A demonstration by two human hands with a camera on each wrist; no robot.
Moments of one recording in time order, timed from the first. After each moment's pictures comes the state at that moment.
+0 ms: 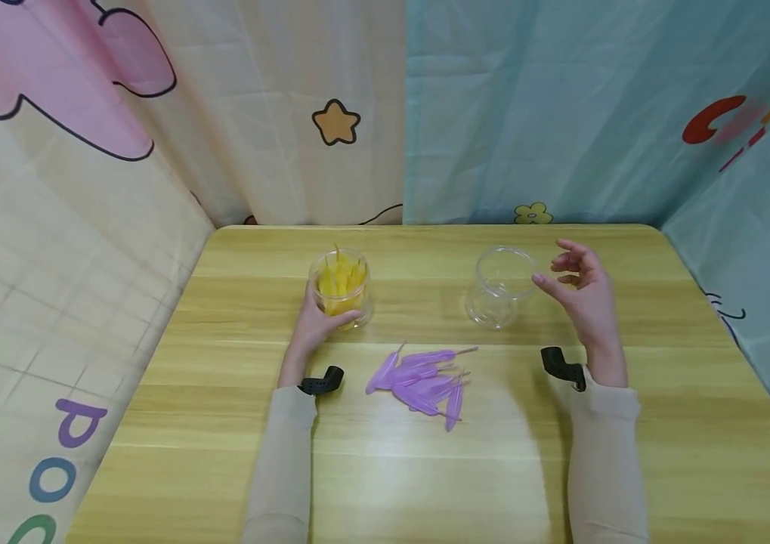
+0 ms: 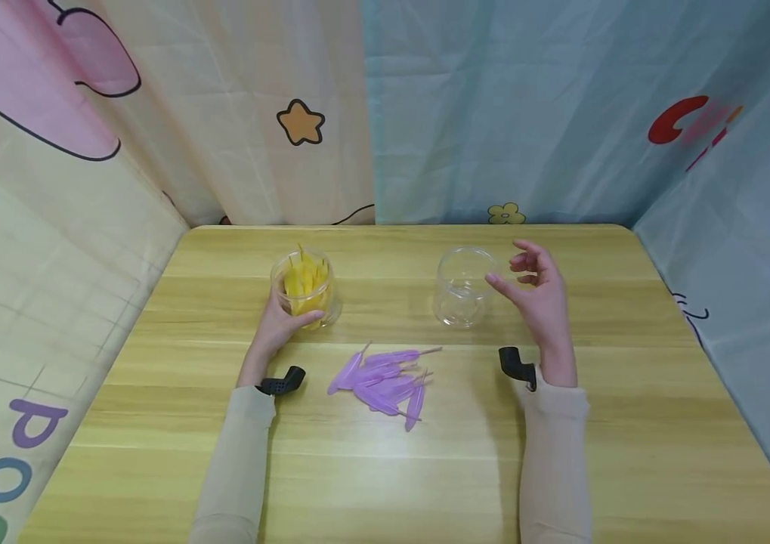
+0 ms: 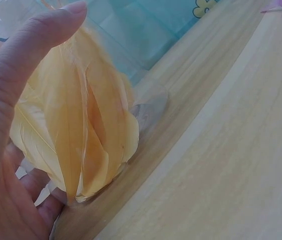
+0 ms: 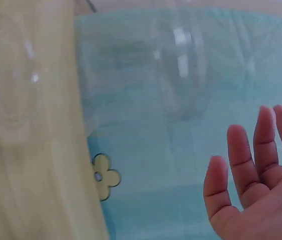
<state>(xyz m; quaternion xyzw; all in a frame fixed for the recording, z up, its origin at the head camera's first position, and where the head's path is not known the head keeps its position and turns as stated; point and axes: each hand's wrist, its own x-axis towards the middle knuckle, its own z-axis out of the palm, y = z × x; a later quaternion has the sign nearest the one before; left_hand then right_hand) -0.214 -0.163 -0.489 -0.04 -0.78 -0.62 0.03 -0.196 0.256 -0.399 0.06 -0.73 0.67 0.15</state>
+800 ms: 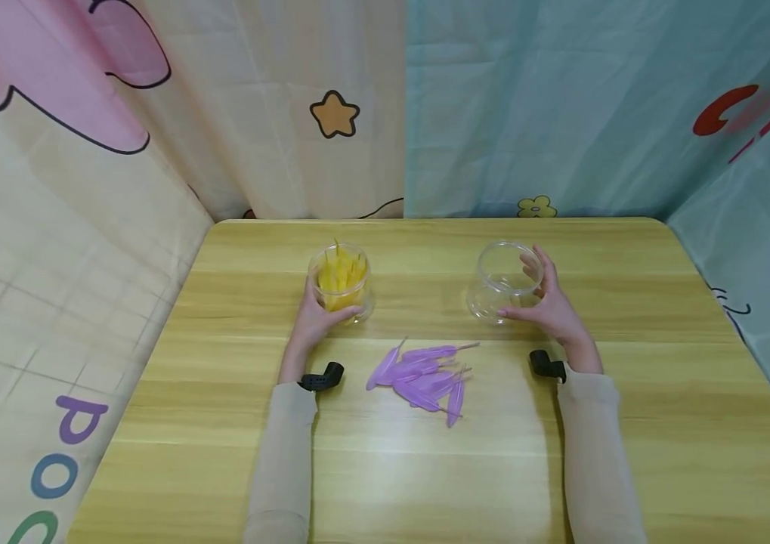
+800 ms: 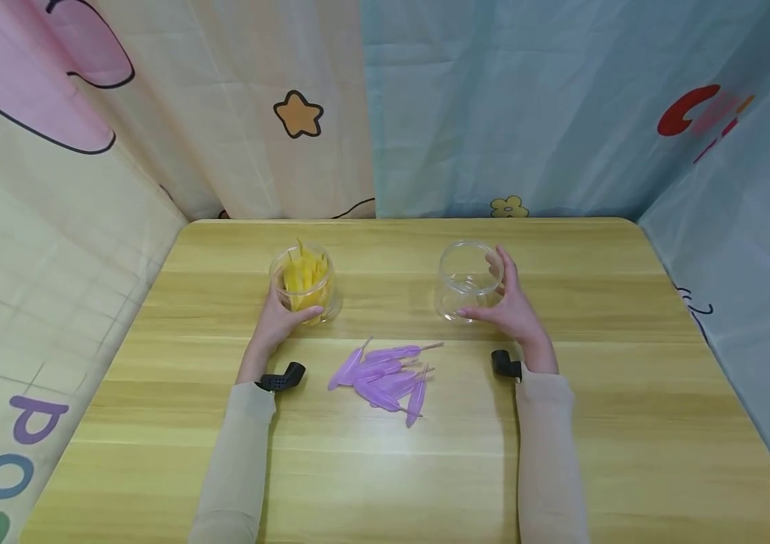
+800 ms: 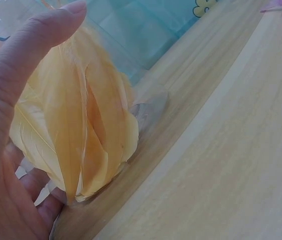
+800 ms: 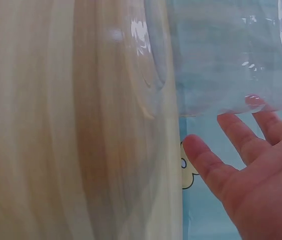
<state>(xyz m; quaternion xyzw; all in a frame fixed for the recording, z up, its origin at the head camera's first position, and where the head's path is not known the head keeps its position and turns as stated) -0.216 -0.162 -0.489 -0.04 -0.78 -0.62 0.04 -0.208 0.246 -0.434 0.13 -0.80 0.59 -0.02</state>
